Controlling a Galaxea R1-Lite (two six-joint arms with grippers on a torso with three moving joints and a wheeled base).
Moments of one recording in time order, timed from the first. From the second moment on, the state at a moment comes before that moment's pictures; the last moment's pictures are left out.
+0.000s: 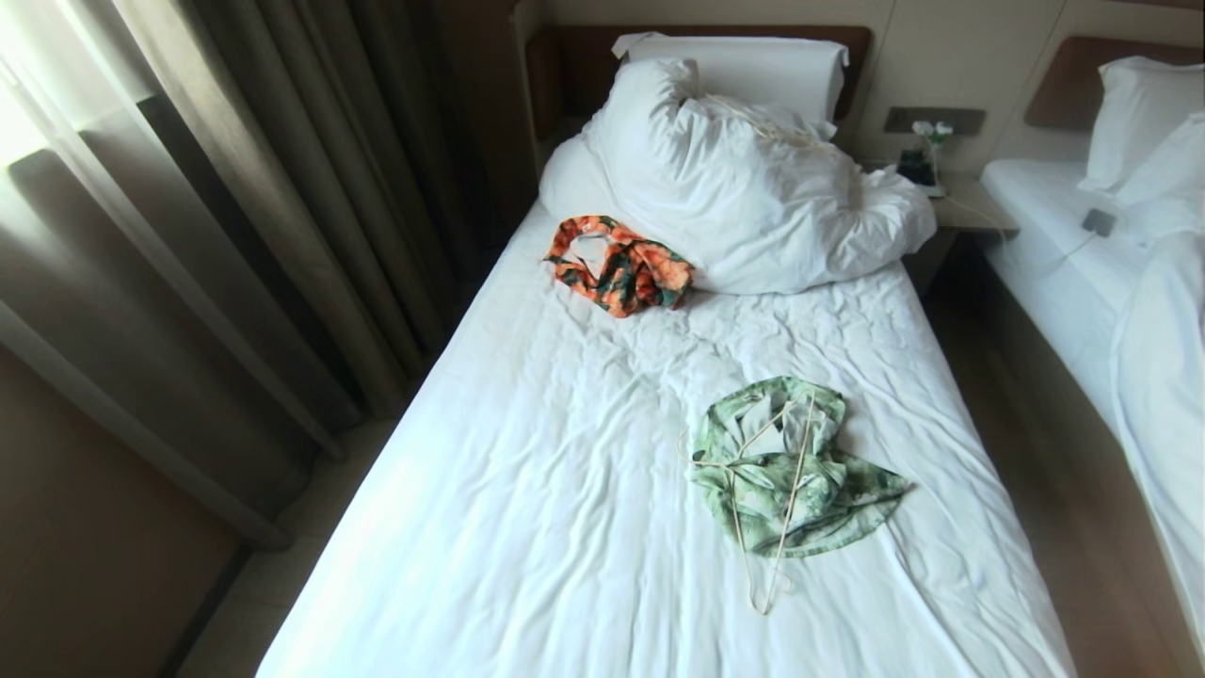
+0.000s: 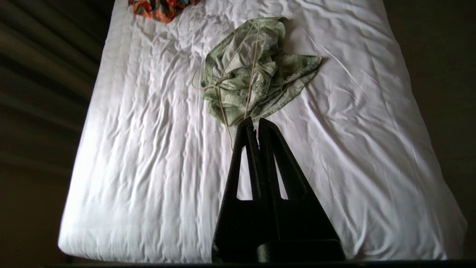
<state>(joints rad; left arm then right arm) 0.00 0.00 -0.01 -0.02 0.02 -0.01 -0.02 0.23 -0.46 0.37 0.05 0.40</state>
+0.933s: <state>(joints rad) 0.00 0.00 0.00 0.00 0.02 -0.03 0.00 0.00 -0.05 -0.03 0.02 -0.05</state>
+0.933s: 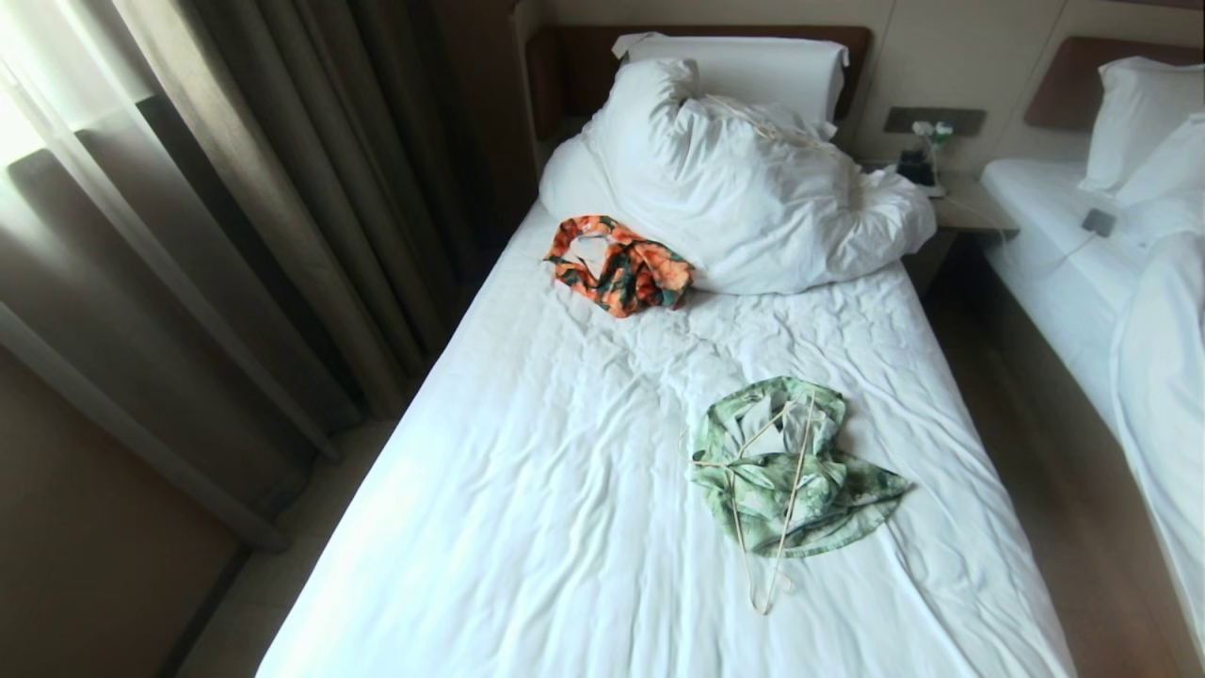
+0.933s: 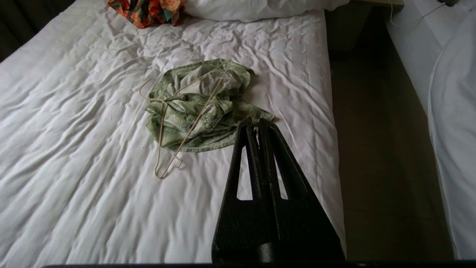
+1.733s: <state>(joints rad) 0.00 0.00 0.00 0.00 0.02 -0.03 0.00 0.00 0.00 0.00 0.01 -0.06</state>
